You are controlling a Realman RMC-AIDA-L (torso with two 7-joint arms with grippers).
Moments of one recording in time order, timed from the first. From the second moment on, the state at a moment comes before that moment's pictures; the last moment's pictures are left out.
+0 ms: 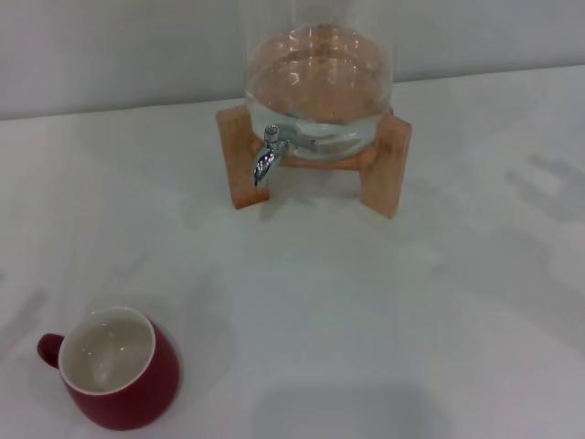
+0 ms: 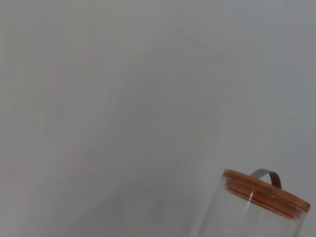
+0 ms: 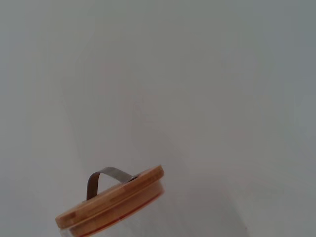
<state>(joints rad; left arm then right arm) -0.16 -2.08 0.41 0.75 -1.59 -1.80 1.61 0.18 2.00 -0.56 -0.96 1.72 1.60 -1.39</state>
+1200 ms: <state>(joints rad) -0.06 -2.09 0.40 0.59 -1.63 -1.84 1.98 0.18 2.00 -0.55 -0.96 1.72 1.57 -1.39</state>
